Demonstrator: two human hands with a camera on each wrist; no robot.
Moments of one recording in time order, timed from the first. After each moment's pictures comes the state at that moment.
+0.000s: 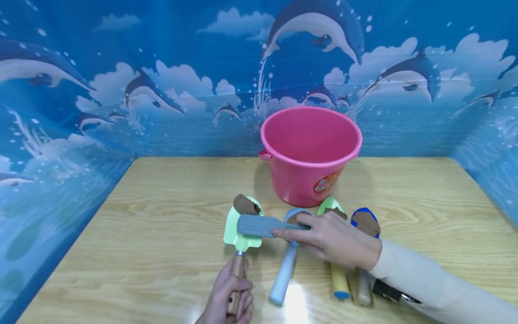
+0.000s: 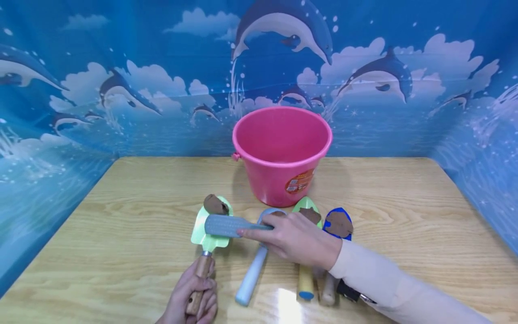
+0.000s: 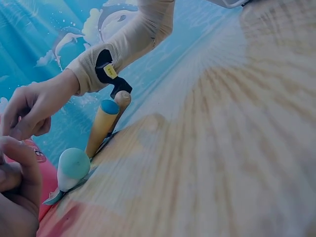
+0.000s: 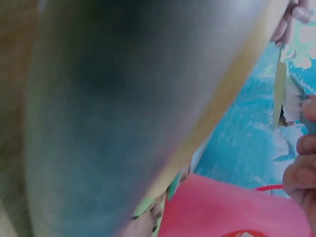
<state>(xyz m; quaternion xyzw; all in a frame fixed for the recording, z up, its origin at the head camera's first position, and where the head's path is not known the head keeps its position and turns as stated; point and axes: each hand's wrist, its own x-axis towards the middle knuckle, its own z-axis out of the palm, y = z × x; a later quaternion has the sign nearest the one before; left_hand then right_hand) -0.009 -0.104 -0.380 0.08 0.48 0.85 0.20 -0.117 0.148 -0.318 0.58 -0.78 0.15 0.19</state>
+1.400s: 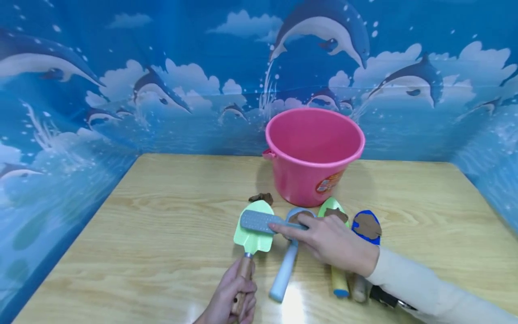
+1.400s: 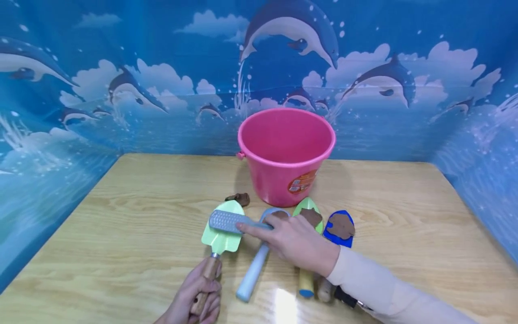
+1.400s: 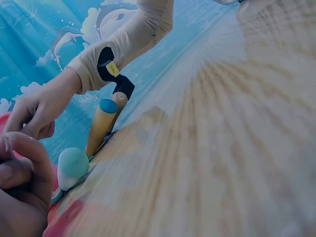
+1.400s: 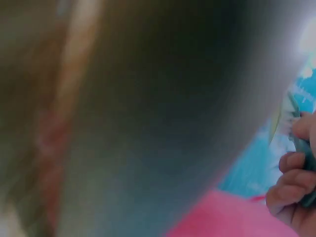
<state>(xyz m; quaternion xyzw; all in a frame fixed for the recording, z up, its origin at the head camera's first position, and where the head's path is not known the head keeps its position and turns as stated) -0.005 -0.104 -0.379 0.08 0.52 0.82 0.24 -0.106 0.141 -0.321 0.52 -0.83 0.12 0.15</state>
